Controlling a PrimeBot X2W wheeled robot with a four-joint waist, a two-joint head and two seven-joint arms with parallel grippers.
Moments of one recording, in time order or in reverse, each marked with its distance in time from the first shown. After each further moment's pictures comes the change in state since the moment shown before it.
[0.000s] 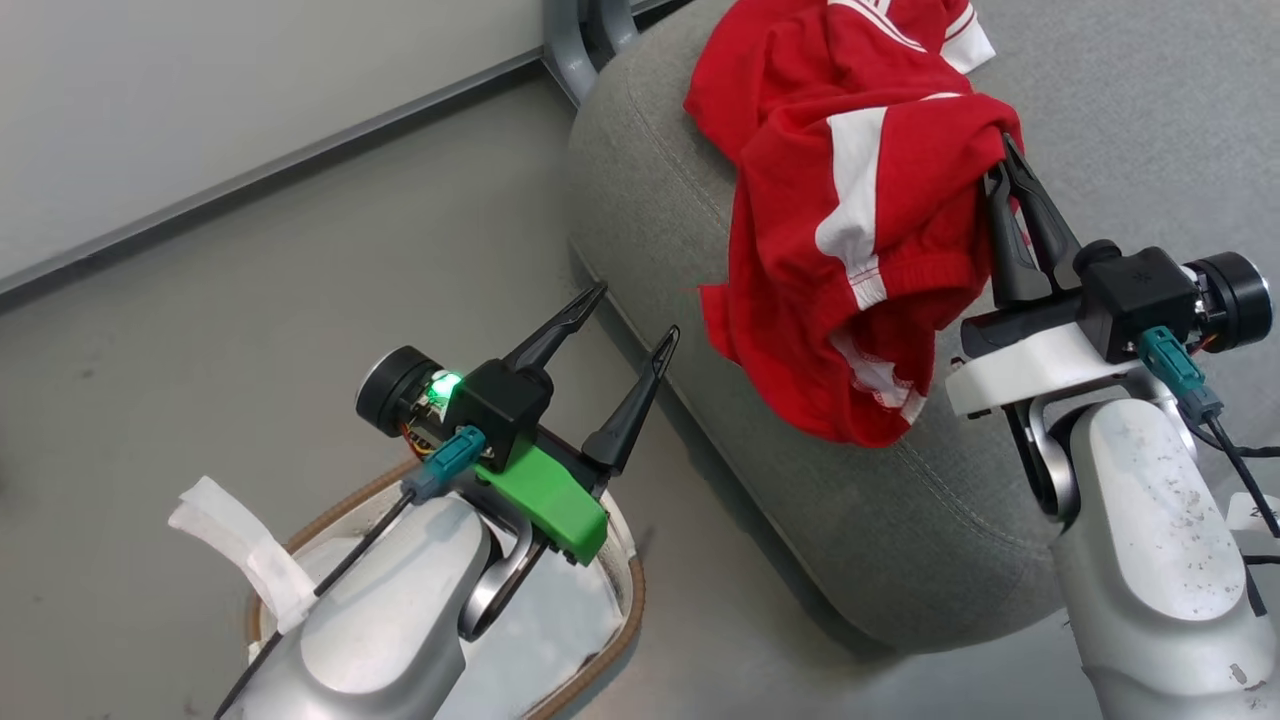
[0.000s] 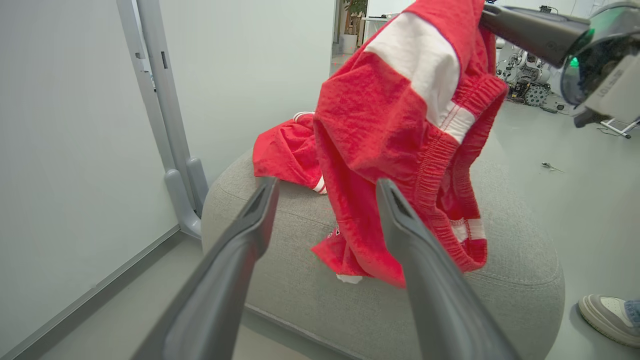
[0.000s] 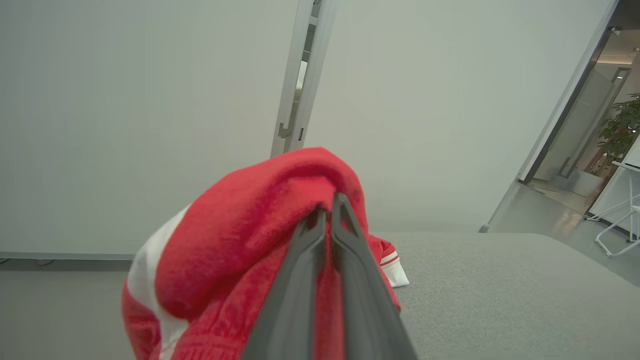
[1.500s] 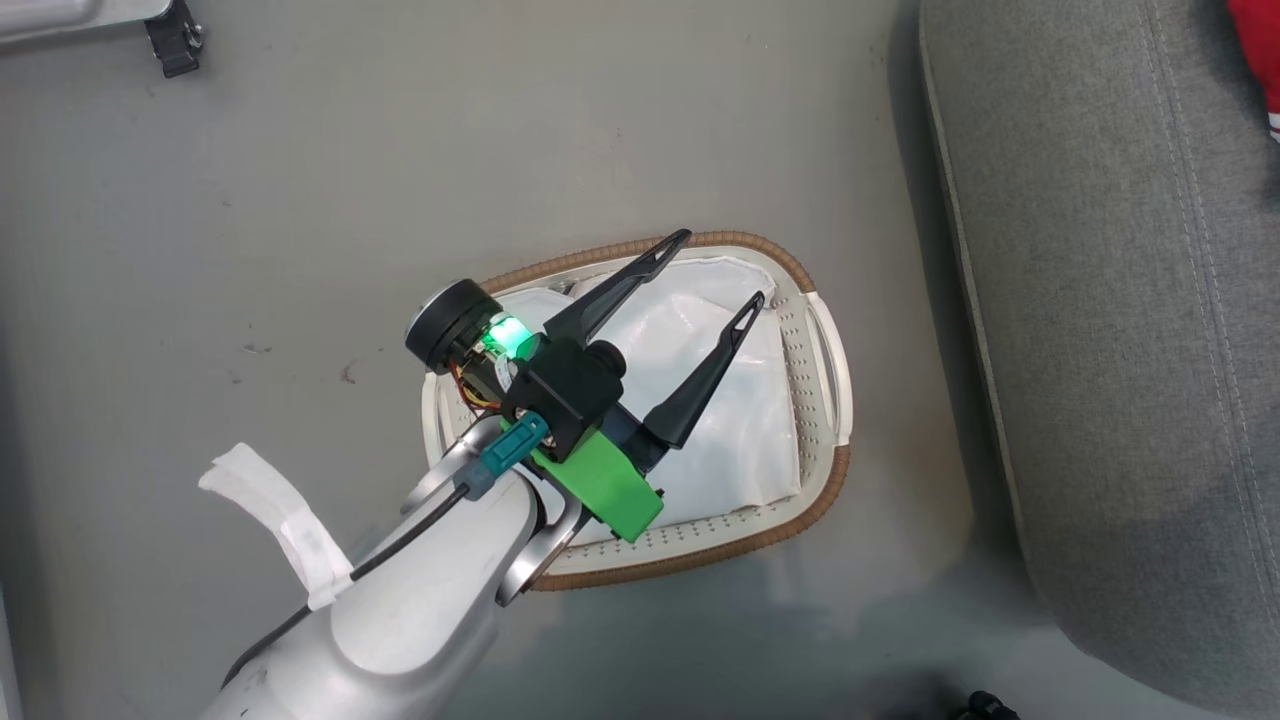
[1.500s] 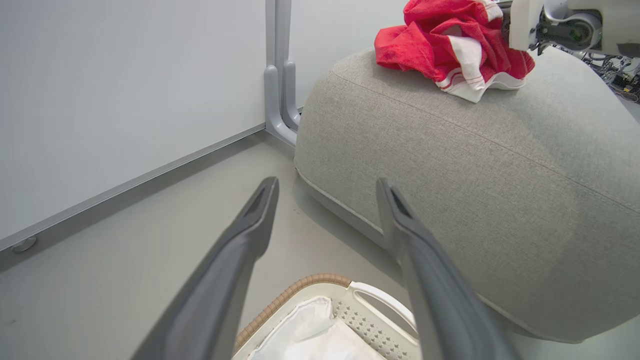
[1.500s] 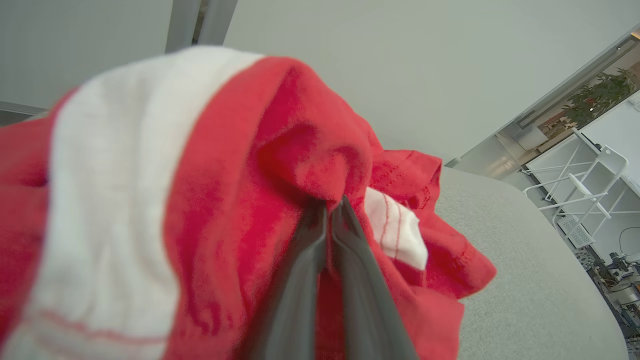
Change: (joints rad) left arm -0.092 -0.012 -0.072 -0.096 0.071 -0.001 0.000; right arm -0.385 -0.390 -0.445 0.498 -0.213 0.000 0.072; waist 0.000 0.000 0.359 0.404
